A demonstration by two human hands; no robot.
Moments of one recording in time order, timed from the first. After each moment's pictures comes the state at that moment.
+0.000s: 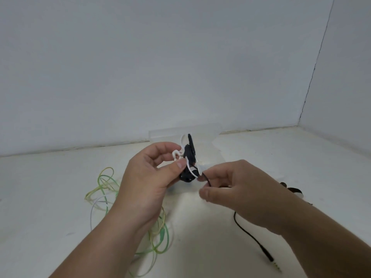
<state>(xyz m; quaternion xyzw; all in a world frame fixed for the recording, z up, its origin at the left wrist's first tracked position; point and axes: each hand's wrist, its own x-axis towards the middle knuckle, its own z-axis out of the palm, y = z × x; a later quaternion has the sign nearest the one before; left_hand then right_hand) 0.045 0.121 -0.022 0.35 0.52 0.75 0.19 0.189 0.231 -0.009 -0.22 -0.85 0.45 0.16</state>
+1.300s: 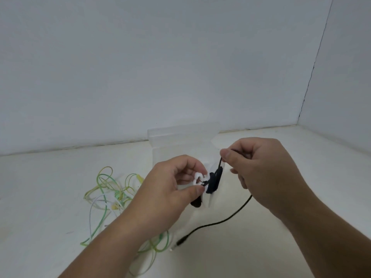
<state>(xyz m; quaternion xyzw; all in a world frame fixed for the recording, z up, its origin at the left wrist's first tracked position) 0.057 0.117 -0.023 0.52 0.65 0.53 0.16 0.192 0.244 0.001 -0.28 -0.79 0.38 0.39</state>
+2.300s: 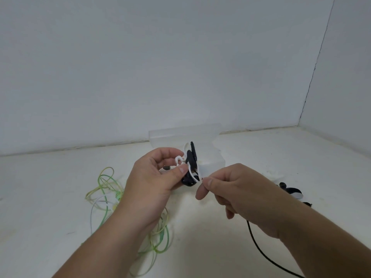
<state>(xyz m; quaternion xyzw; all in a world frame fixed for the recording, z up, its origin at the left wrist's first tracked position) 0.046 0.124 -0.028 0.34 0.57 0.72 0.20 0.187 0.228 -0.011 -0.26 -0.82 0.50 0.13</state>
